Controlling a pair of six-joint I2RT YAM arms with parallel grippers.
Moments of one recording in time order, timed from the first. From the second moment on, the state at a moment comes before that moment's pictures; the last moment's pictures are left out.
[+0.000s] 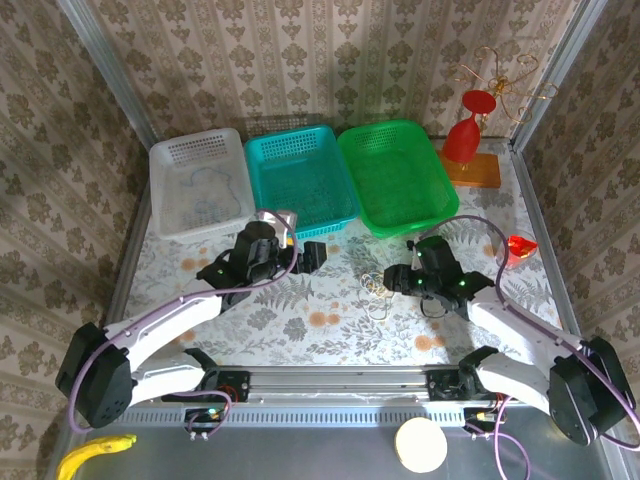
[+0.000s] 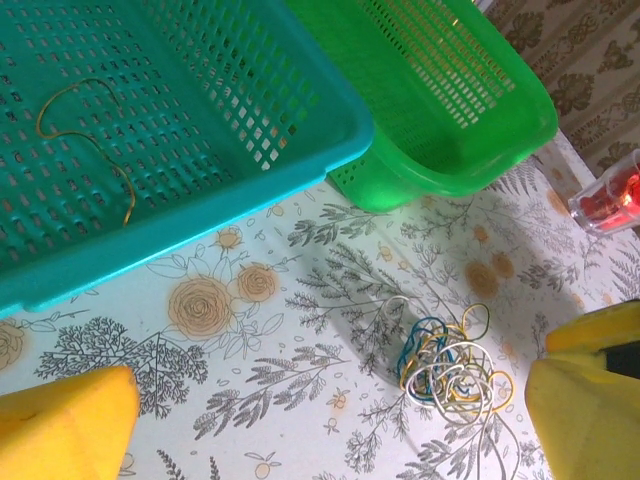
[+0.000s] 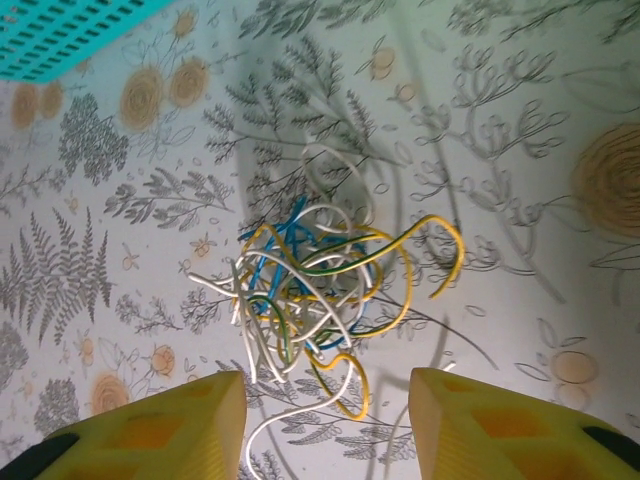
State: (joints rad) left arm -0.74 1.14 0.68 -0.03 0.08 -0.48; right arm 0.44 1.07 0.53 -0.32 -0.18 0.59
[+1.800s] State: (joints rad) left arm -1.06 1.52 0.79 -0.19 0.04 -0.28; right arm 0.56 1.13 0.56 -0.31 -0.14 0.65
